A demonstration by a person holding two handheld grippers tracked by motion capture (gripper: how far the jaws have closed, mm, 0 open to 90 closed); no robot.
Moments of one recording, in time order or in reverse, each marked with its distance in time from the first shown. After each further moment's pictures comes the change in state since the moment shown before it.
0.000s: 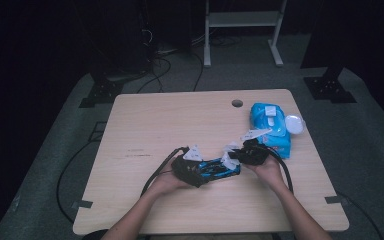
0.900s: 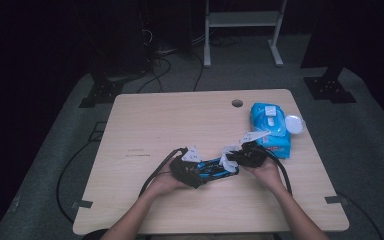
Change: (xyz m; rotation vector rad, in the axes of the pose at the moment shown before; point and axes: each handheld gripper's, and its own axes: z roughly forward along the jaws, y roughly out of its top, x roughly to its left) left arm 0.000 -0.005 -0.003 0.001 0.007 0.018; right arm 0.006 -0.003 0.003 -0.023 0.027 -0.018
